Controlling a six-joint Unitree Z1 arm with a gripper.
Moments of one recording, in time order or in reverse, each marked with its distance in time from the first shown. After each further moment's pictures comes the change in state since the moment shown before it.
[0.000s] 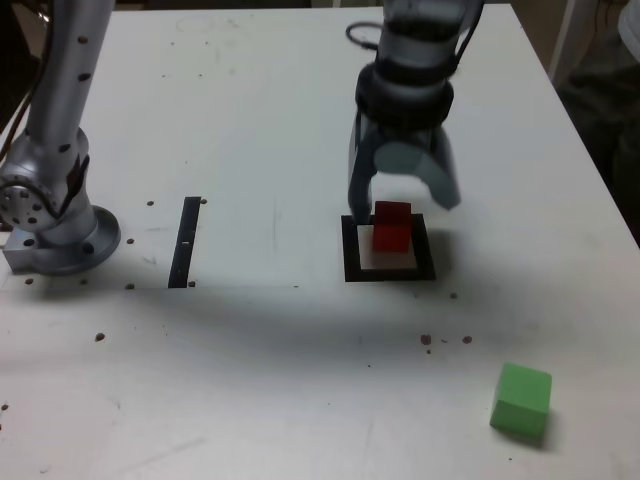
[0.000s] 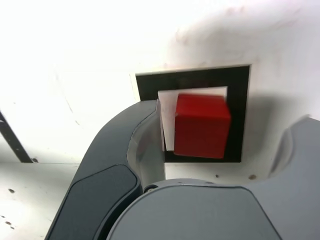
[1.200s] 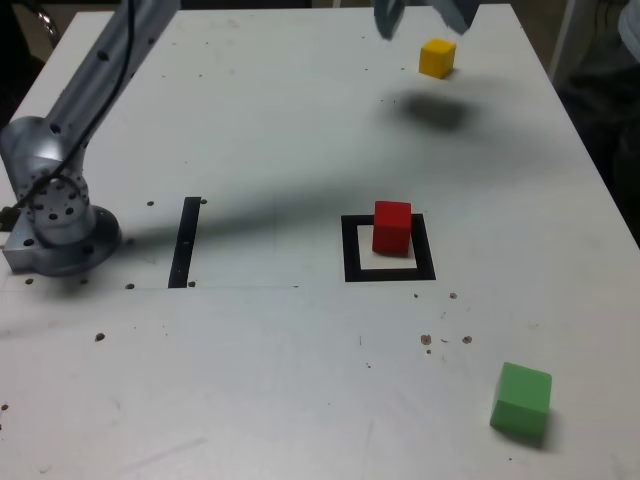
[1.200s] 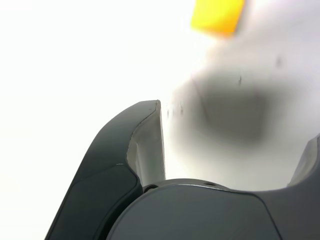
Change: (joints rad) arm 0.533 0.358 -0.909 0.306 0.197 0.881
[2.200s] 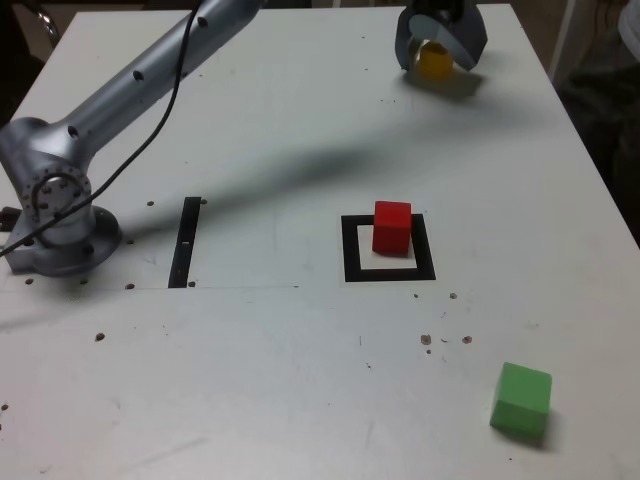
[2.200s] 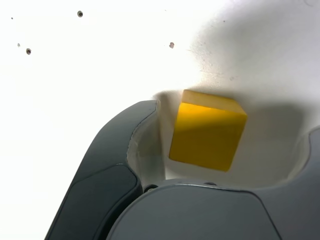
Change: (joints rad) arm 0.063 0.290 -0.284 -0.049 -0.001 0.109
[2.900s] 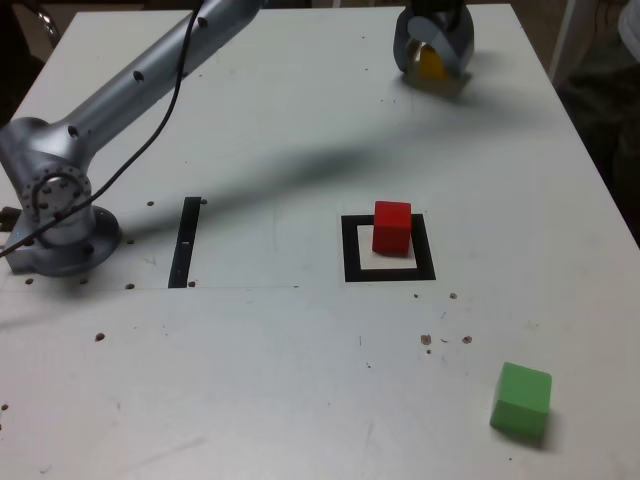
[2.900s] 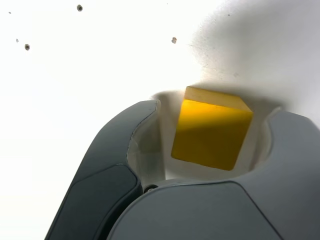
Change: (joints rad) arm 0.001 0.003 0.009 0.008 -0.021 -0.002
